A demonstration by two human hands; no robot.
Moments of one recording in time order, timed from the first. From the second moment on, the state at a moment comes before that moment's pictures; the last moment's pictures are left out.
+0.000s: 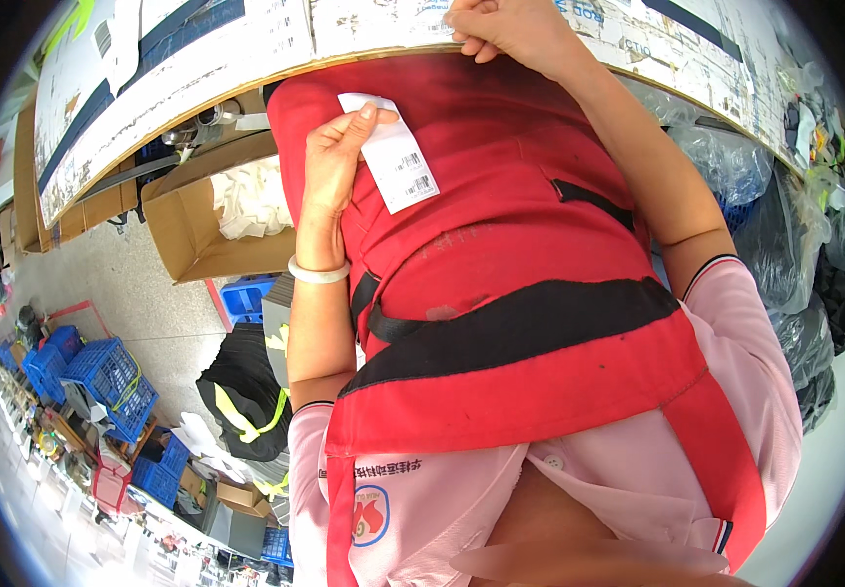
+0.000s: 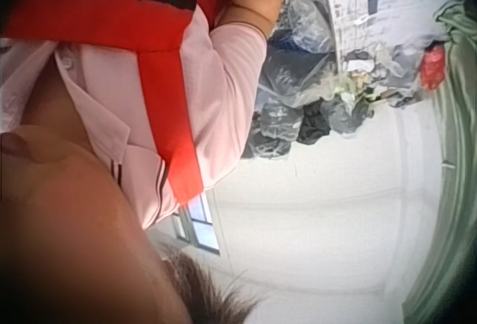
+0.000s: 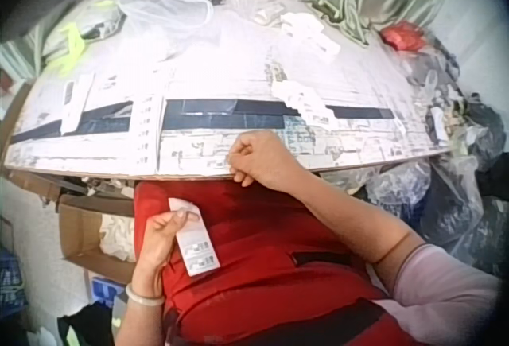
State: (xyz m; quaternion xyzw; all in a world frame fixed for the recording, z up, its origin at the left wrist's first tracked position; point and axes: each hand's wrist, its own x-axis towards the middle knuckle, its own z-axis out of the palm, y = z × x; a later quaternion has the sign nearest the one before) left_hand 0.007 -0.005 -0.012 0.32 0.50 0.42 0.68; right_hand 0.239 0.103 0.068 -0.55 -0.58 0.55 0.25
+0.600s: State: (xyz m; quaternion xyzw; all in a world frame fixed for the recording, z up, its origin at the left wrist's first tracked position) left_hand 0.000 -0.009 0.001 0.29 0.38 0.44 0.76; right_hand 0.410 0.136 0.056 -0.66 -0.53 0.34 0.41
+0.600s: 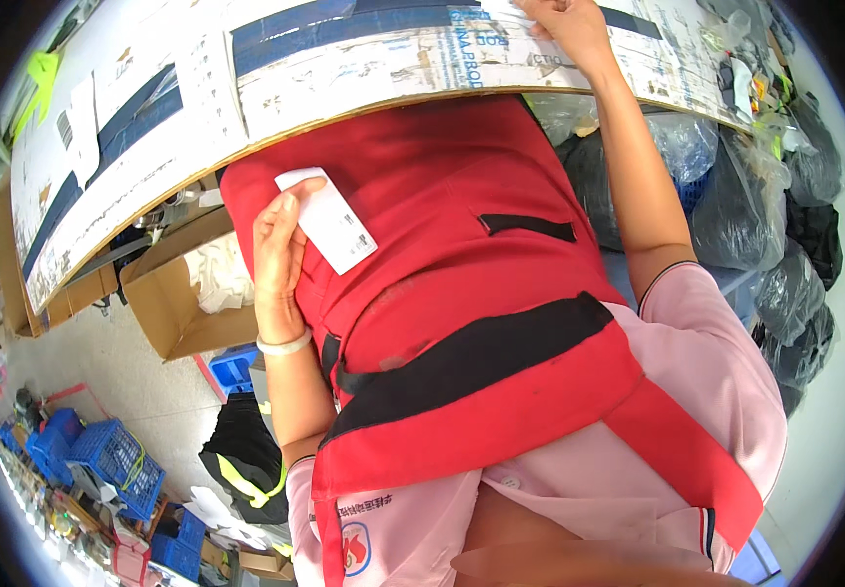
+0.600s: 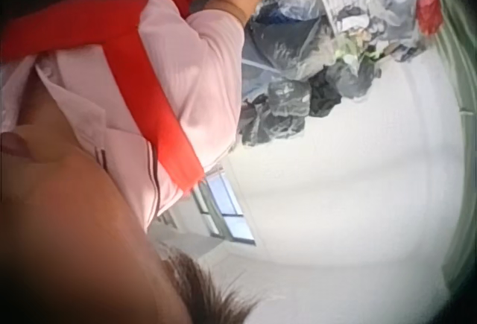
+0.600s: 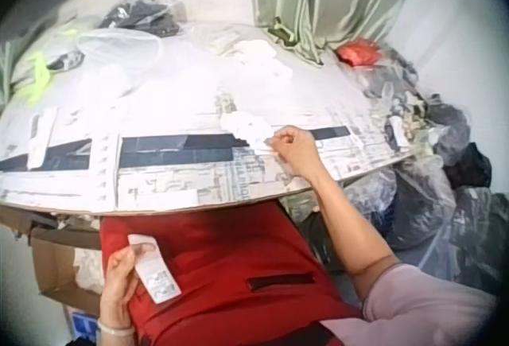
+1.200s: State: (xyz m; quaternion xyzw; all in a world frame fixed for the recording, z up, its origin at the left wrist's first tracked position) left_hand 0.026 -0.012 0.026 0.28 0.48 0.51 0.66; right_hand 0.228 0.042 0.061 -0.41 -0.60 0.68 0.07
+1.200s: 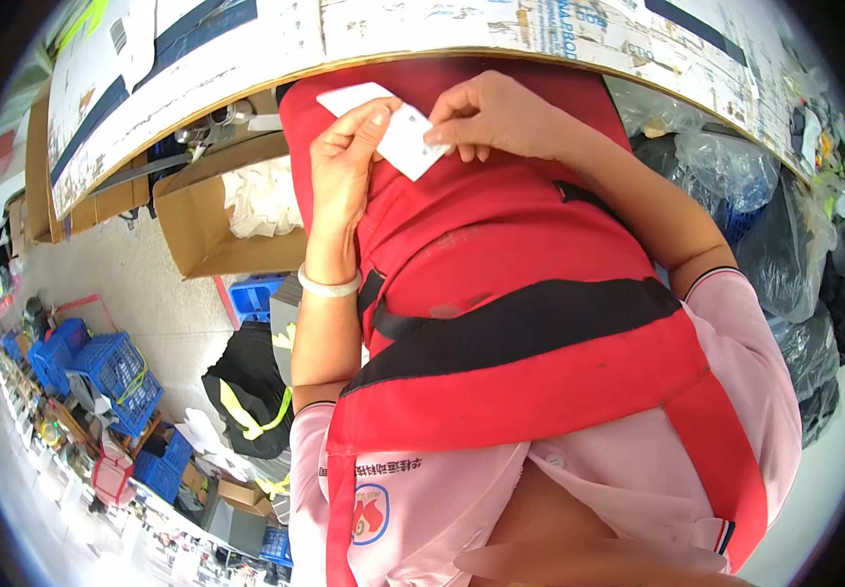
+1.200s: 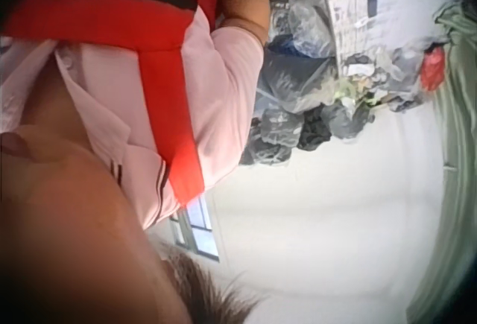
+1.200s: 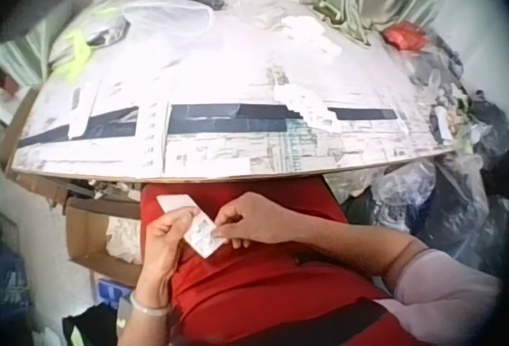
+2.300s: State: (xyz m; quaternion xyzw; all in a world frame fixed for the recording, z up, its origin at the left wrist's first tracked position) left_hand 0.005 -0.007 -0.010 0.36 0.51 0.39 0.68; right_hand 0.246 0.110 0.066 -0.55 -0.55 0.58 0.24
